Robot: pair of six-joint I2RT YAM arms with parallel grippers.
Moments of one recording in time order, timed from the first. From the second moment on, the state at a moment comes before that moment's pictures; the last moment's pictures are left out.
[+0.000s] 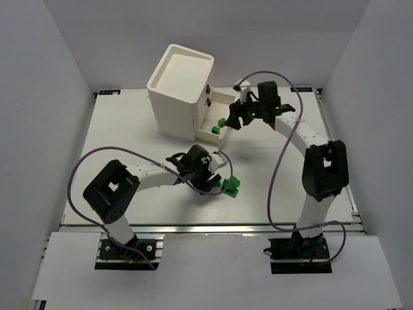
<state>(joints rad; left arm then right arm) -0.78 1.67 0.90 -0.17 0.14 0.19 0.35 1.89 1.53 -0.27 -0.59 -0.24</state>
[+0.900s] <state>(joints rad) -0.71 1.81 1.24 -0.21 0.12 0.08 0.25 1.58 1.19 -0.27 -0.64 -0.33</state>
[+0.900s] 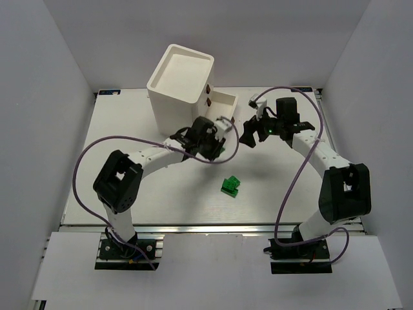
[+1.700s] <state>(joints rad) -0.67 2.26 1.93 -0.33 -0.35 -0.05 0.19 1.48 1.08 -0.36 -0.64 -0.43</state>
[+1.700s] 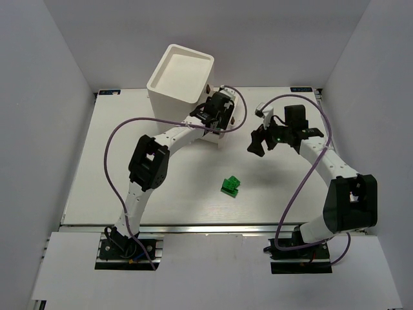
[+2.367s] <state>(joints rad) -0.67 1.41 1.20 -0.27 -0.04 -0.32 0.37 1.55 0.96 -0.75 -0.92 -1.25</state>
